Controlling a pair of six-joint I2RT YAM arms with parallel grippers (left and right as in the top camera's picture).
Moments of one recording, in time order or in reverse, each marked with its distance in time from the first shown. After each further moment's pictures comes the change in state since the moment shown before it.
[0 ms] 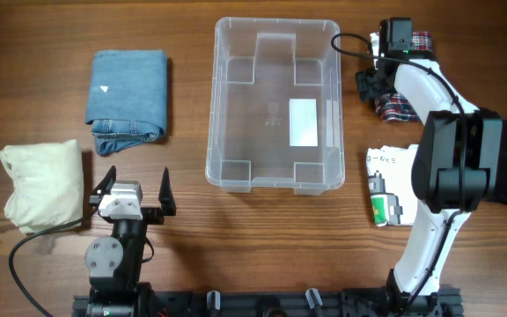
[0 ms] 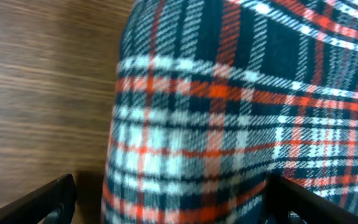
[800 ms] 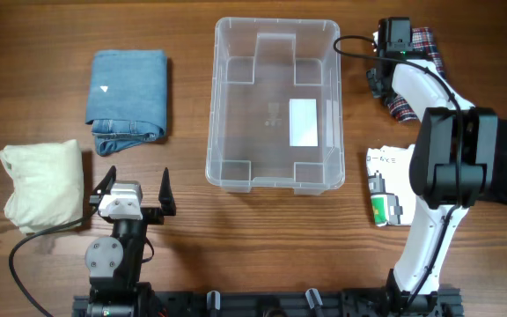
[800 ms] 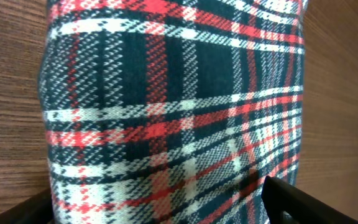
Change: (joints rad) left arm 0.000 0.000 0.000 0.000 0.000 0.000; right arm 0.000 0.036 0.012 0.080 0.211 -0.098
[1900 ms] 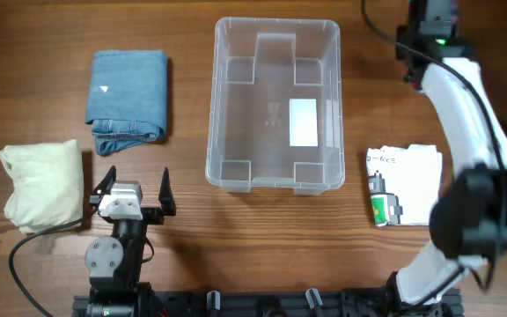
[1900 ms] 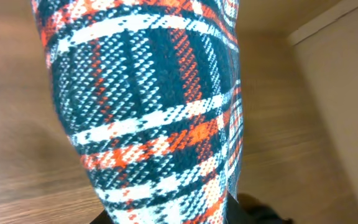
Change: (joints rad) left arm 0.000 0.000 0.000 0.000 0.000 0.000; right arm 0.009 -0.383 0.005 -0.062 -0.042 0.278
